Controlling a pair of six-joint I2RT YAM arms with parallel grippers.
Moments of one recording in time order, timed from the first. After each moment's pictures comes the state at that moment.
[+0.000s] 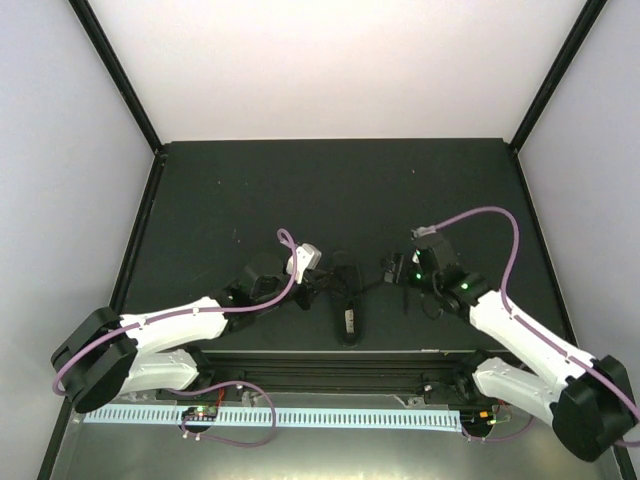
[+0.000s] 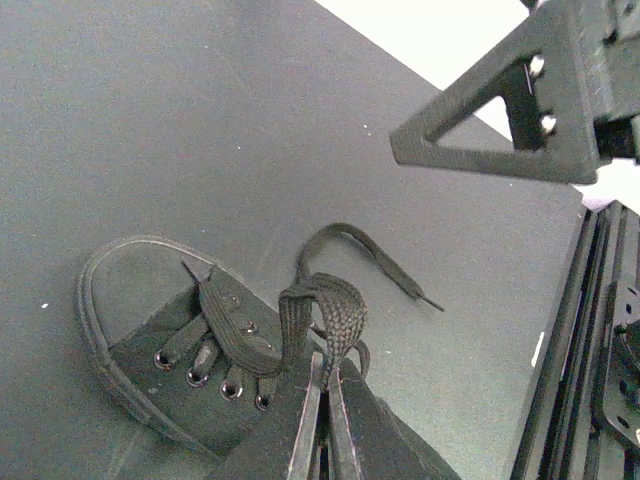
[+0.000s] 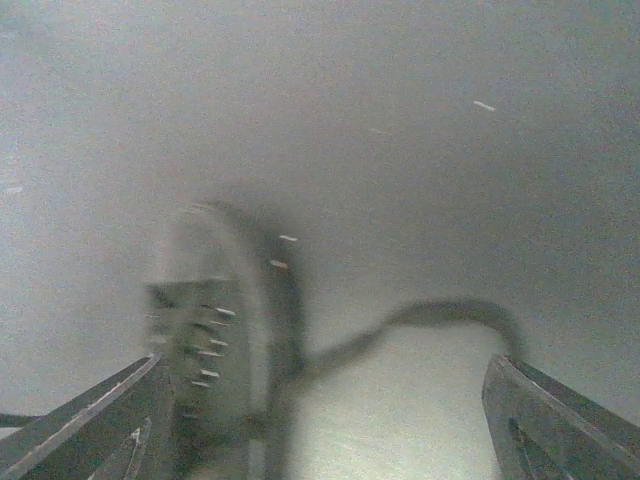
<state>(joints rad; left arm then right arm) -0.83 1.18 0.44 0.38 0.22 -0.33 0.58 1.04 0.65 -0.37 0.00 0.64</state>
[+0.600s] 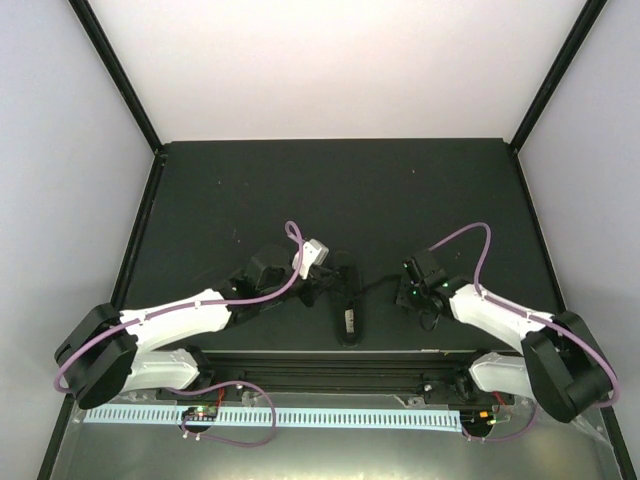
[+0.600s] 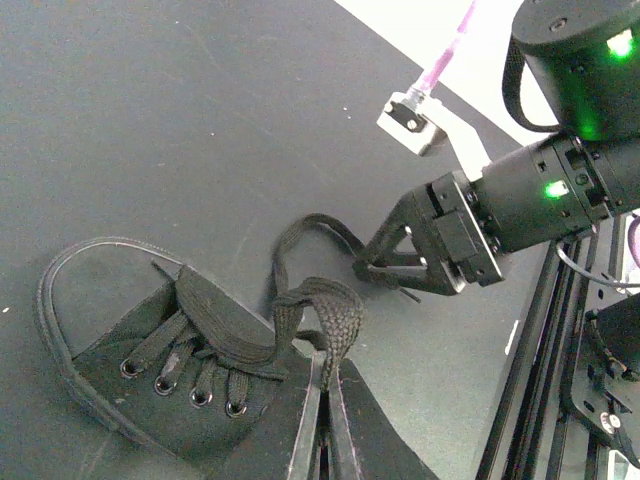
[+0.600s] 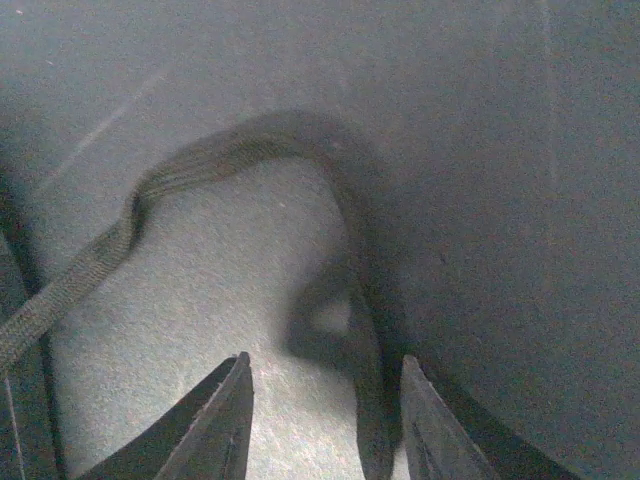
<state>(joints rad) -0.83 1.21 0.54 0.25 0.28 -0.33 0.54 1.21 0.47 -0.40 0.01 0.75</state>
